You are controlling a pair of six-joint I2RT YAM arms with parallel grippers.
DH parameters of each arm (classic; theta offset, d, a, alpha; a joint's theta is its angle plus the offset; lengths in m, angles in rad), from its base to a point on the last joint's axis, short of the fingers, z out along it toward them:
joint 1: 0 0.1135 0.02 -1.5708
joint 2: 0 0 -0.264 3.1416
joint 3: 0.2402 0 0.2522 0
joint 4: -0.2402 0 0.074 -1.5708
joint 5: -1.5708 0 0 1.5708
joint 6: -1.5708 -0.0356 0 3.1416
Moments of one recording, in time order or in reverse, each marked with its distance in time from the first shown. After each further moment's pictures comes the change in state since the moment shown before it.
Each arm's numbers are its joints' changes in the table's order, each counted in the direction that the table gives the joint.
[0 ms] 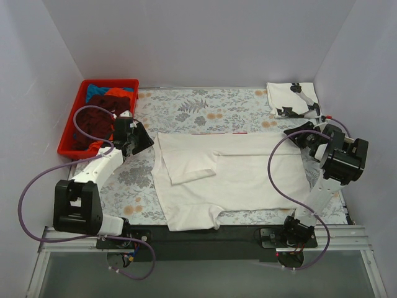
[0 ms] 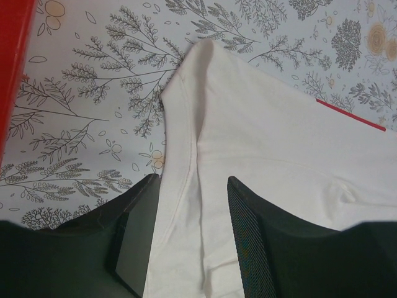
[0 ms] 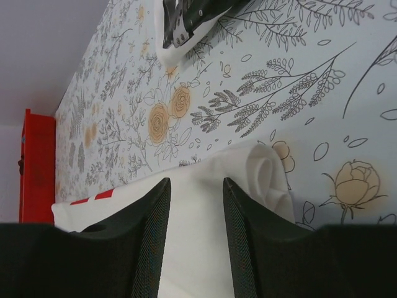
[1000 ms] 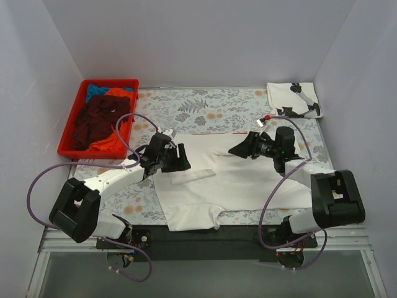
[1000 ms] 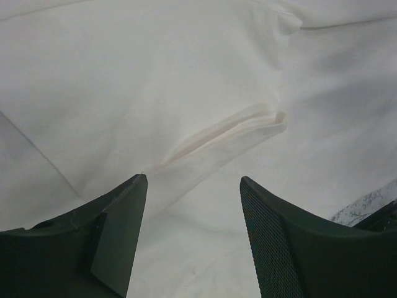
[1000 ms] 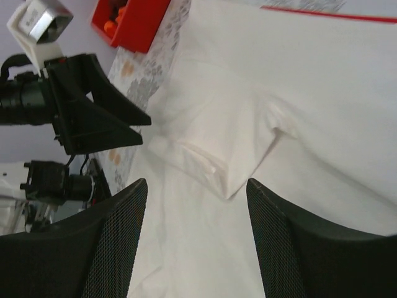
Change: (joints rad) left arm -0.435 -0.026 -0.107 0.044 -0.075 0.024; right arm 0.560 -0.610 -0.346 -0.109 0.118 0.058
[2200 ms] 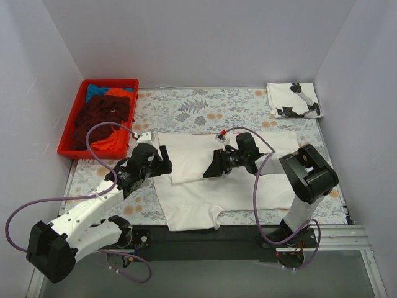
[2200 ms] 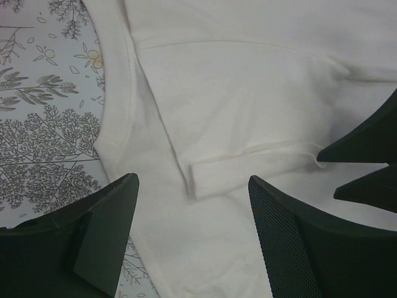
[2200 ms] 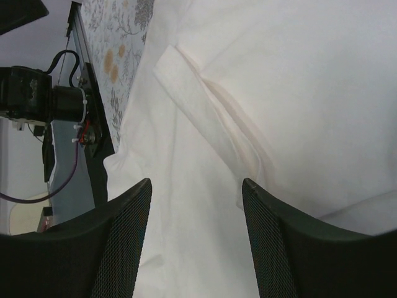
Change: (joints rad) left arm -0.017 -0.391 -0.102 -0.182 0.332 0.002; right arm 0.400 0.337 0.140 -0.067 0.013 0.119
